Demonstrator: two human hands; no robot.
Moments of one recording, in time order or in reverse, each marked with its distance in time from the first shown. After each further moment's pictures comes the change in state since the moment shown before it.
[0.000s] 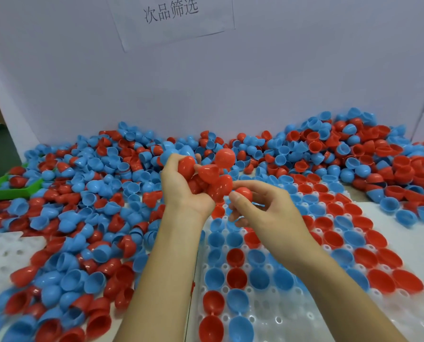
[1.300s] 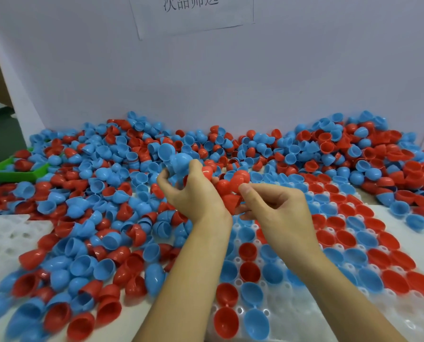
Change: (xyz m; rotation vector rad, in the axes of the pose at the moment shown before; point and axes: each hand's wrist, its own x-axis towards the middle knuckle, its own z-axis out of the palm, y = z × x) left_hand -0.002 -0.029 -0.017 0.060 0.447 0.514; right_hand -0.006 0.001 0.020 -0.020 0.082 -0.098
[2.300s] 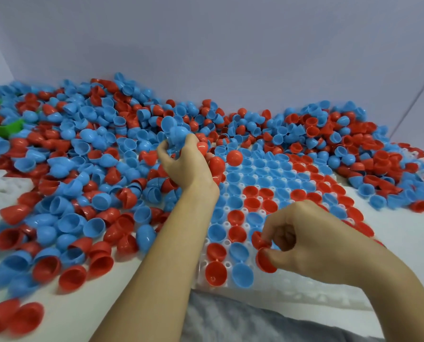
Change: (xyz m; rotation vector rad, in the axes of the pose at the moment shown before) left_hand 0.004 0.005 -0.012 0.077 -0.082 -0.185; right_hand -0.048 -0.038 -0.057 -0.948 -0.614 0.186
